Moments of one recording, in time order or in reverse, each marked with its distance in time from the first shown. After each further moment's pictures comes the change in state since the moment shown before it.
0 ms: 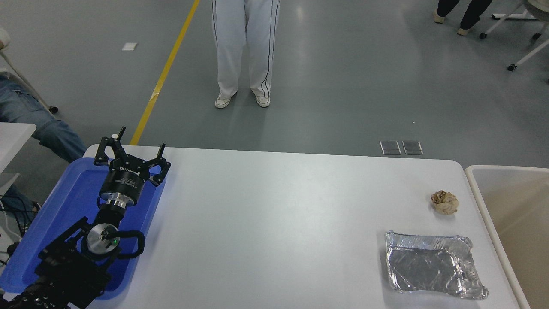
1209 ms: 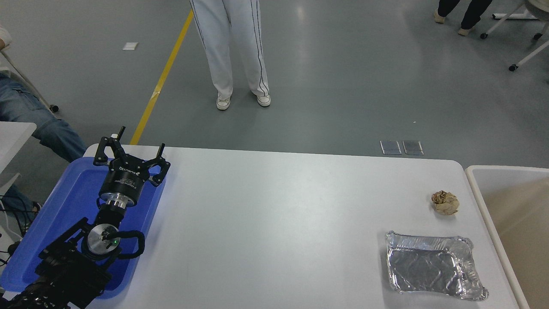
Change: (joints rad) left arm 0.000 0.000 0.000 0.000 0.000 0.000 0.000; right arm -0.875 0.271 0.560 -0.658 0.112 -0.005 0.002
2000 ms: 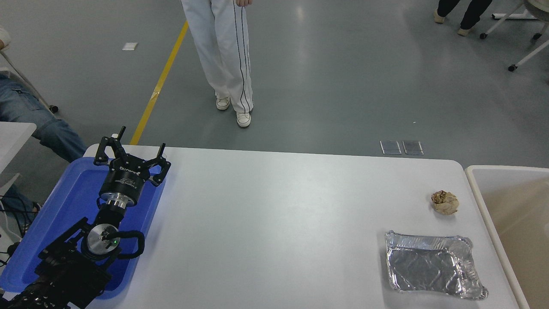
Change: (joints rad) left arm 0.000 0.000 0.000 0.000 0.001 0.001 0.000; right arm -0.311 0.142 0.208 -0.076 0.113 -0.582 0.001
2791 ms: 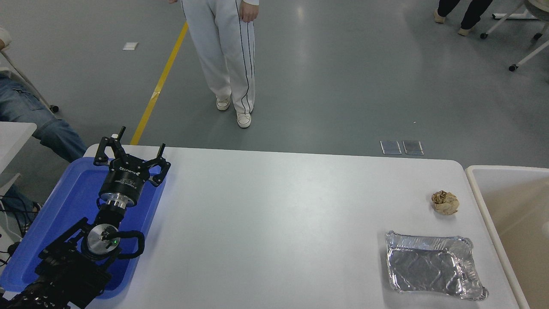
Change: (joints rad) left arm 0.000 0.000 0.000 0.000 -0.001 0.000 0.000; right arm -0.103 0.060 0.120 -0.001 0.006 -0.288 0.000
